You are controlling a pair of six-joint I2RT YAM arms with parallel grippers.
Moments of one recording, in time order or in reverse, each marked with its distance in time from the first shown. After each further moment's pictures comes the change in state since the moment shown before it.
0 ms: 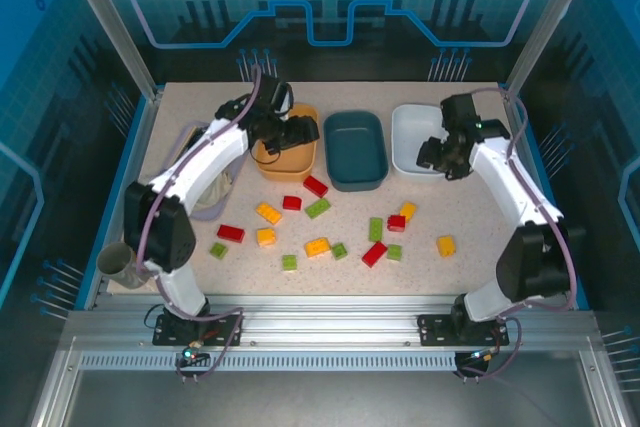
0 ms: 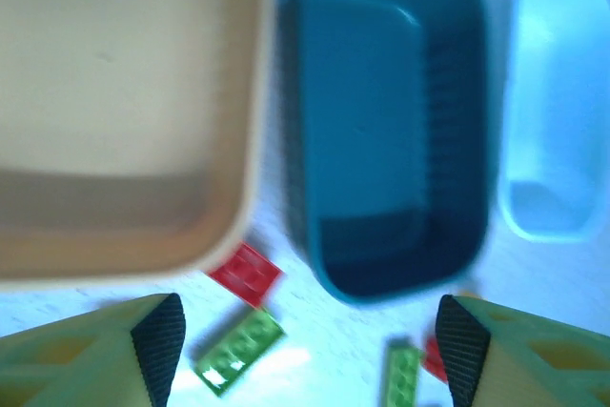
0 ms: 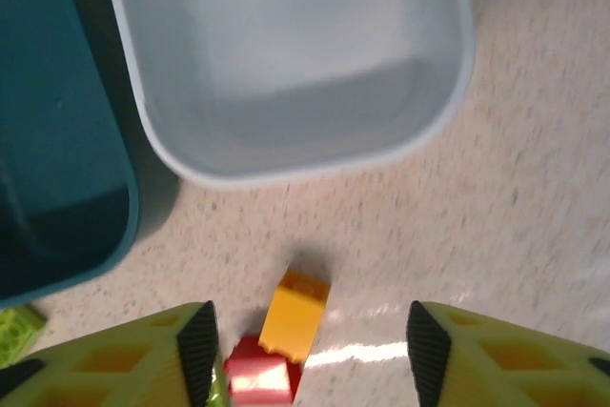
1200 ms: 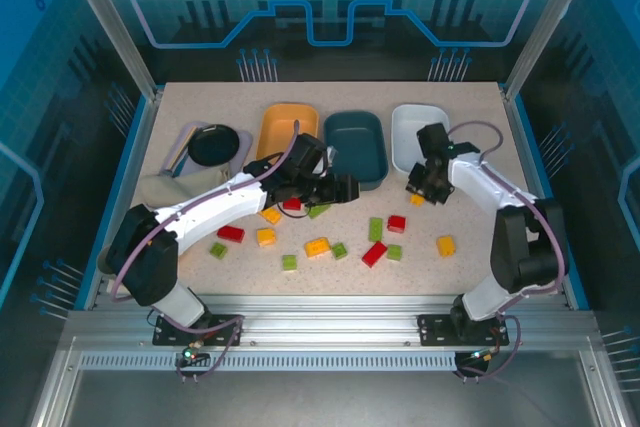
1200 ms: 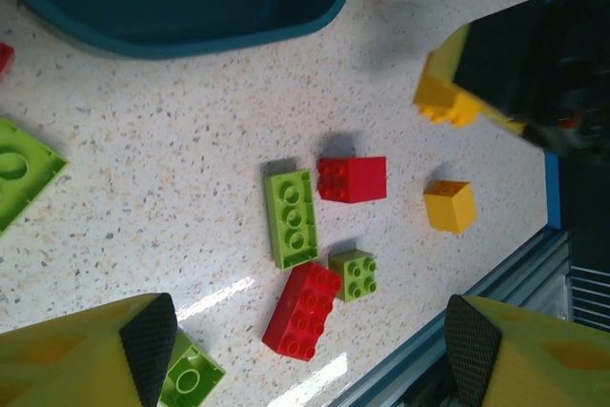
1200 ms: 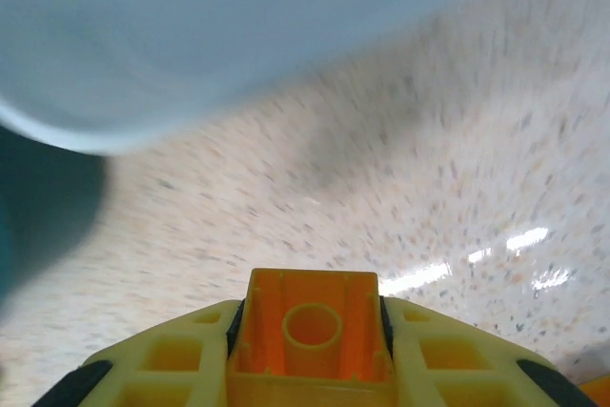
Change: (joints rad) left arm -0.285 -0.144 -0.356 0.286 0.075 -0.126; right arm 0.068 0.081 -0.146 0.155 0.025 0.239
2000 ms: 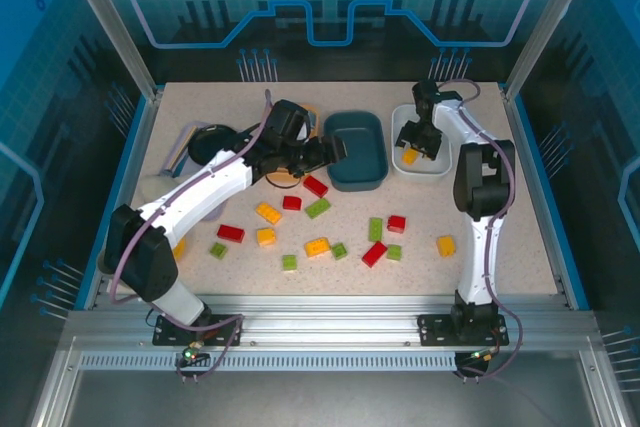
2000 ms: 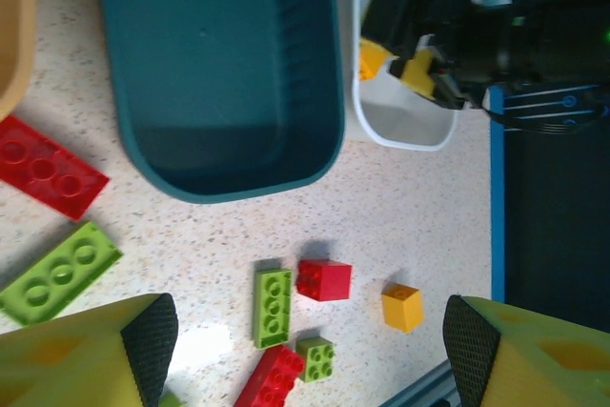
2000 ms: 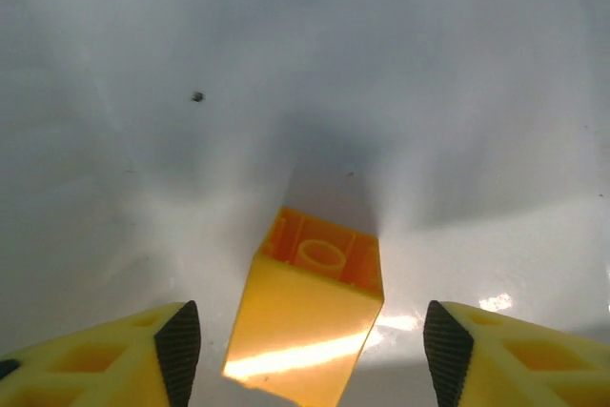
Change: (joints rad) left arm 0.136 0.006 0.178 -0.119 -0.045 -0.079; right arm -0.095 0.651 0.729 -0.172 -0.040 -0.183
